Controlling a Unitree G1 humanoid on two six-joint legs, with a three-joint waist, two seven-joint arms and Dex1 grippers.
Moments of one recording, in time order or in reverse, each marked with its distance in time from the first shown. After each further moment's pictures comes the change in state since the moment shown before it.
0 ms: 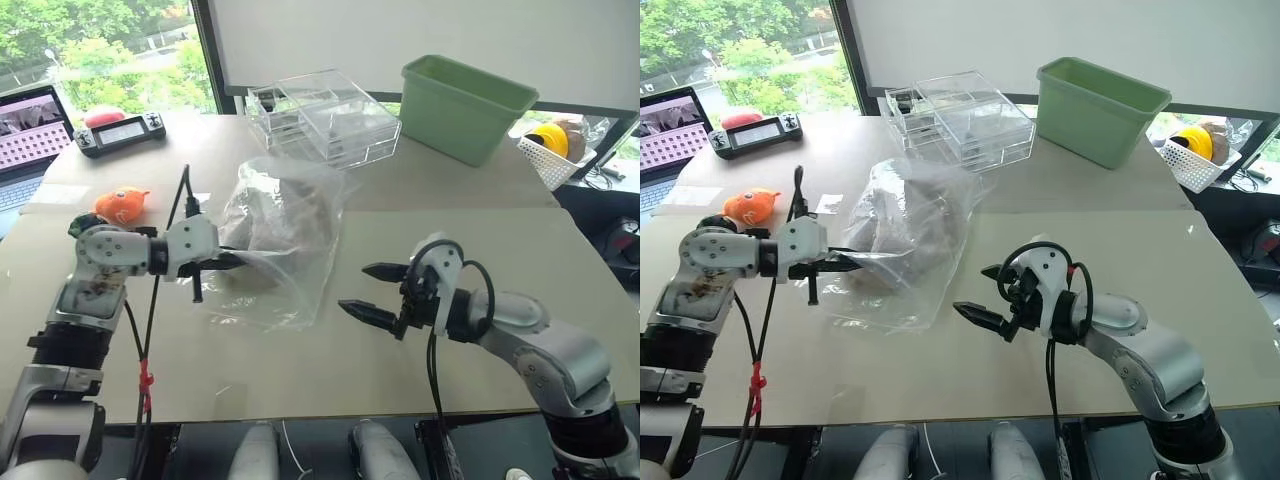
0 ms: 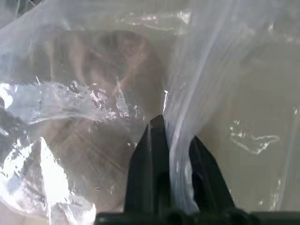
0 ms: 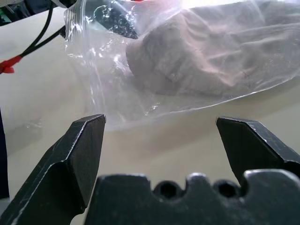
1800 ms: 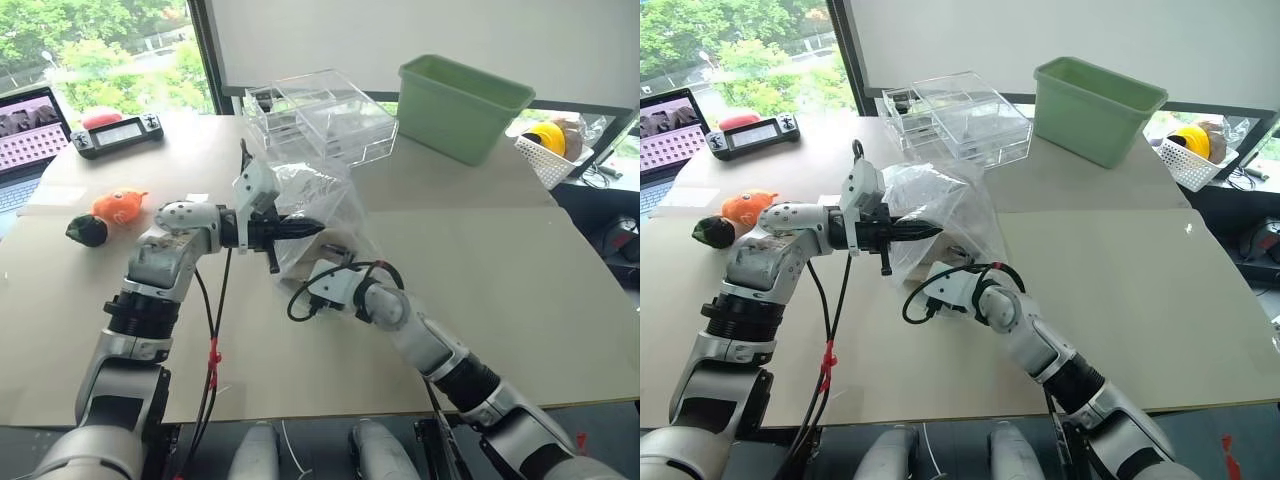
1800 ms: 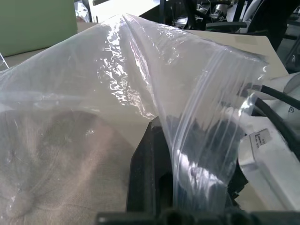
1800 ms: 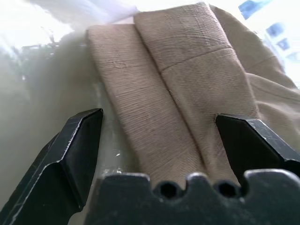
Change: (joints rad) left arm -0.199 -0.259 -0.029 -0.108 -0.195 0.525 0.149; right arm -0.265 0.253 0.572 0.598 -1.037 -0.504 -0.308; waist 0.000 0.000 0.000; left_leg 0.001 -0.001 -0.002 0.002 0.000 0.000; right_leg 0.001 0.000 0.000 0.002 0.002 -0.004
